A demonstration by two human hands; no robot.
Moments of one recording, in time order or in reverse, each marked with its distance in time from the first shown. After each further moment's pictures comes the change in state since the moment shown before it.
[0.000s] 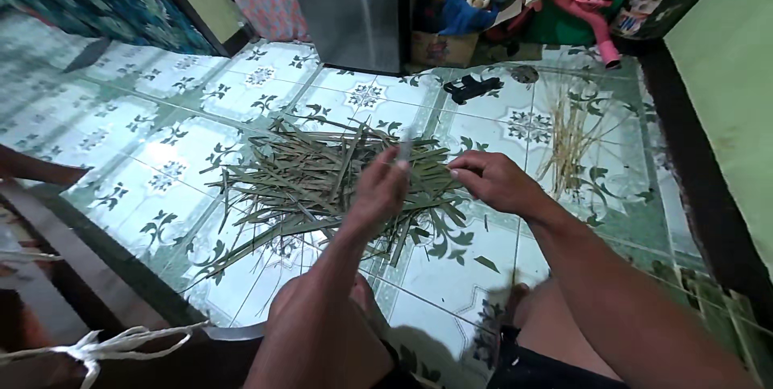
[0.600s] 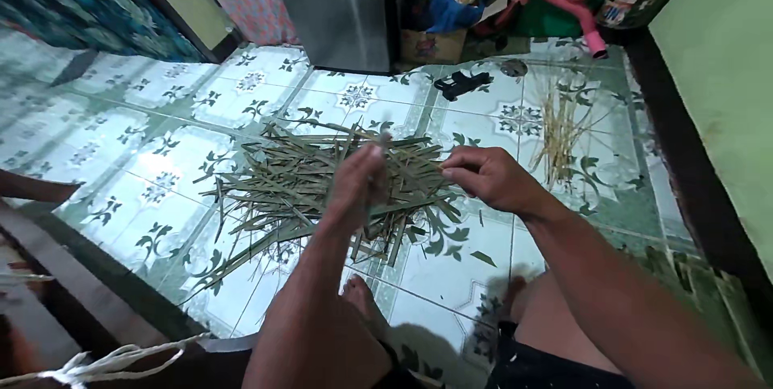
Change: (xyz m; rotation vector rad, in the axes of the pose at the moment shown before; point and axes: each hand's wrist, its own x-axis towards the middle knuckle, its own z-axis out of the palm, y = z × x) left_hand 0.008 0.010 -0.011 -0.202 -0.044 0.061; right_hand -0.008 -0.006 -0.006 0.178 0.048 -0.130
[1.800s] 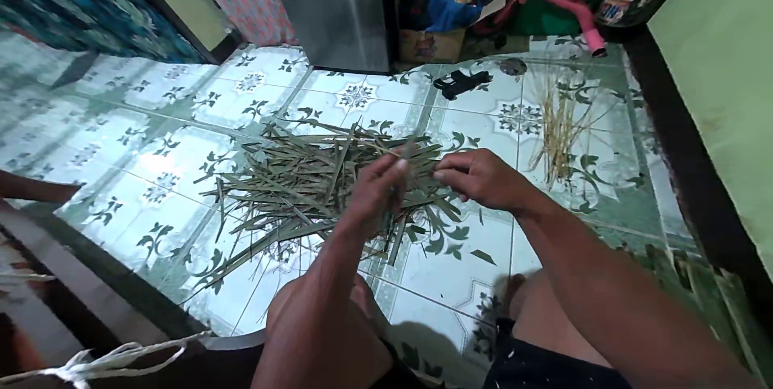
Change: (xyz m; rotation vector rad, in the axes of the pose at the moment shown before) left_hand 0.003 -0.020 0.013 0.005 -0.078 -0.025; right_hand 0.004 -0.001 0.003 0.015 -0.125 0.137
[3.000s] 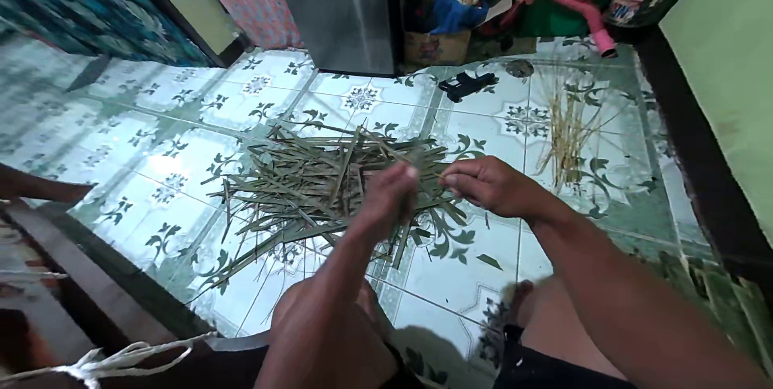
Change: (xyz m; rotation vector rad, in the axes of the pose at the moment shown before) left_hand 0.000 -0.006 0.001 -0.020 -0.032 -0.070; right_hand -0.003 0.005 -0.008 -0.011 -0.108 -0.042
